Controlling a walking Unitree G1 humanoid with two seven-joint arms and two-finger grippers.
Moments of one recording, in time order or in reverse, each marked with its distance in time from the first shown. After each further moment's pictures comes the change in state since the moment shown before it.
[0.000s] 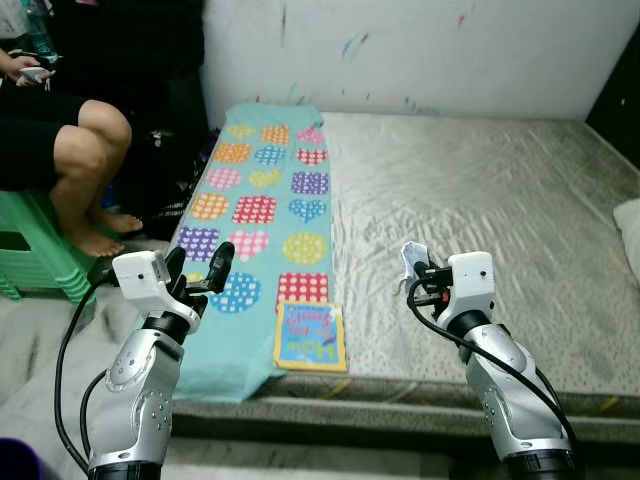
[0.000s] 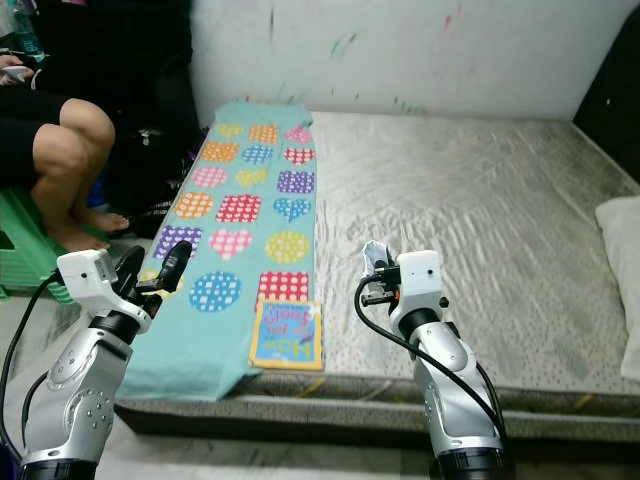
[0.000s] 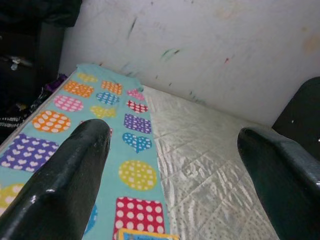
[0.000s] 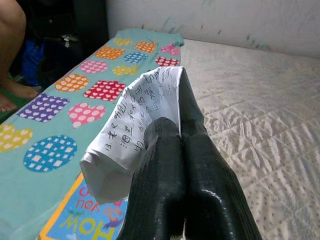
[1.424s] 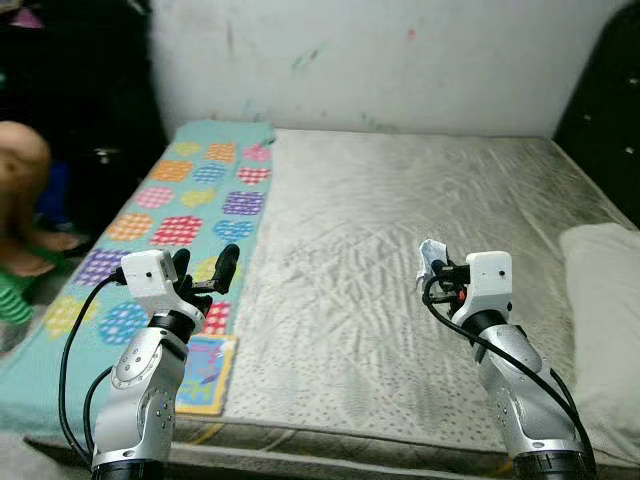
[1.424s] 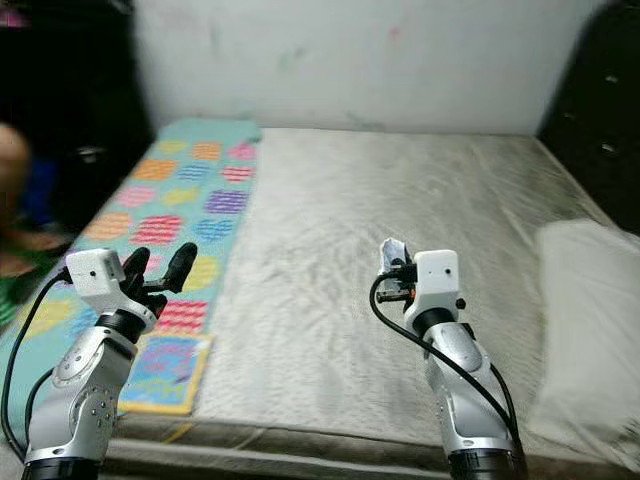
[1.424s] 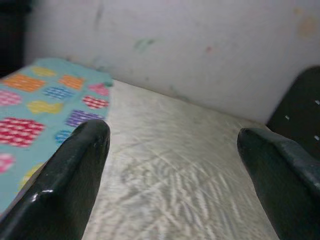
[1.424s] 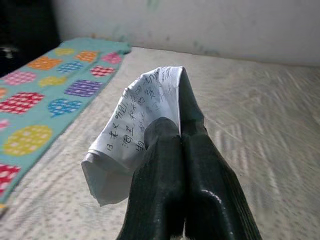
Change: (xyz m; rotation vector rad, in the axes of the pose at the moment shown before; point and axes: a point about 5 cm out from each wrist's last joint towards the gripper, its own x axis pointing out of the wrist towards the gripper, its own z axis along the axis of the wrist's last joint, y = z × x) left arm 0.003 -0.003 -0.001 0.020 0.029 0.012; right arm -0.003 -0.012 0.002 0.011 -0.008 -0.062
